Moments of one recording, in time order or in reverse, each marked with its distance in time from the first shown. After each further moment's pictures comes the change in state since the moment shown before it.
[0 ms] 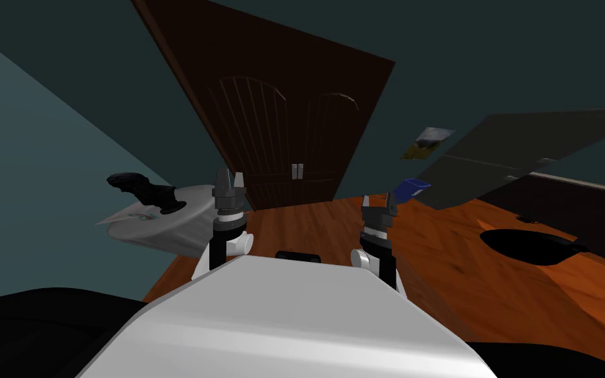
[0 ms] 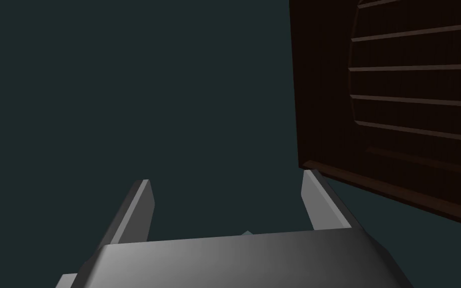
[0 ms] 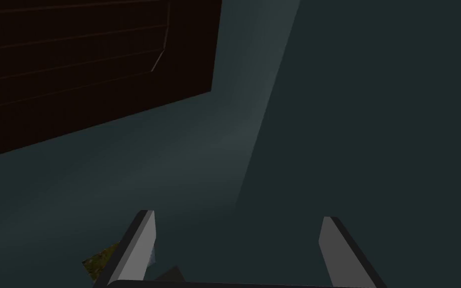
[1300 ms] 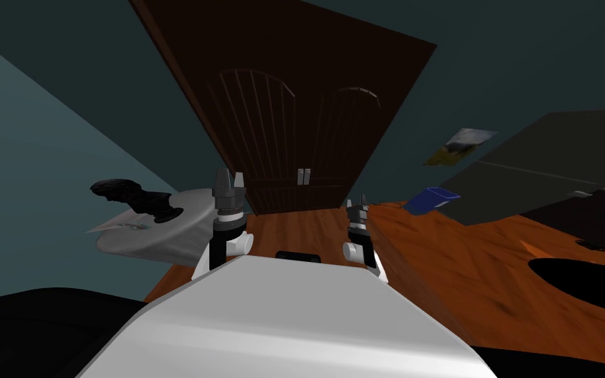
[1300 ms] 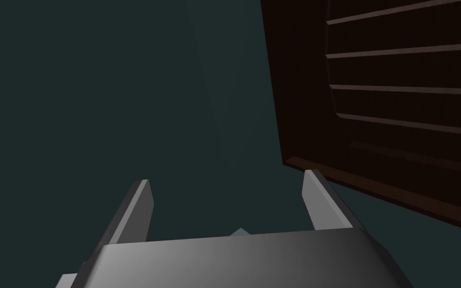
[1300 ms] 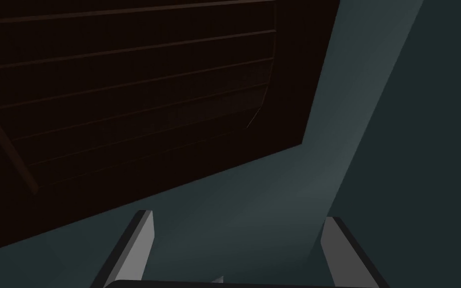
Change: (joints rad) arm -0.161 -0.073 0.033 0.302 -0.006 0.030 0.006
